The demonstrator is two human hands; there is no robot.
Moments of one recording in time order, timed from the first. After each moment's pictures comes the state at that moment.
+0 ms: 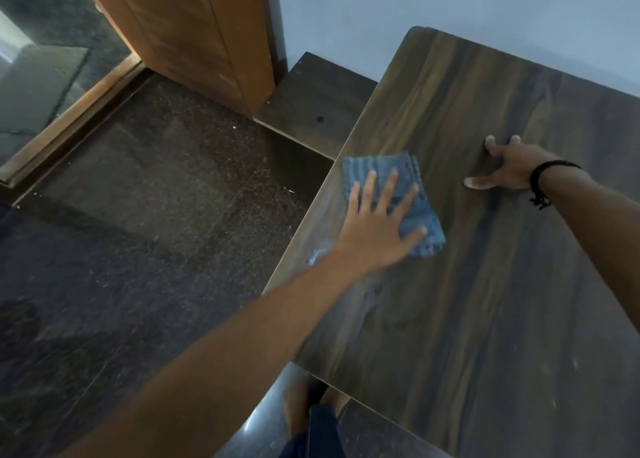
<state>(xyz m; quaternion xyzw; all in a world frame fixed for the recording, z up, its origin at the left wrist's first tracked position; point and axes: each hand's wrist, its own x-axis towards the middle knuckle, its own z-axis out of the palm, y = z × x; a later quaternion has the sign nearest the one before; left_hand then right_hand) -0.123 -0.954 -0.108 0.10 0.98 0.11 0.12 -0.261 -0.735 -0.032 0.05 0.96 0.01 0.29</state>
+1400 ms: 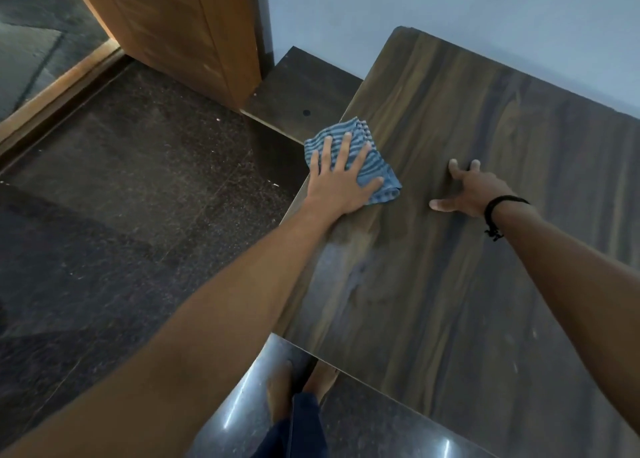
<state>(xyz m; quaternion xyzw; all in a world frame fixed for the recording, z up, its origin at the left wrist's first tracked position) -0.163 -0.990 -0.103 0.01 0.98 0.14 0.15 -0.194 -0.745 -0.043 0.02 0.96 -0.01 0.29</state>
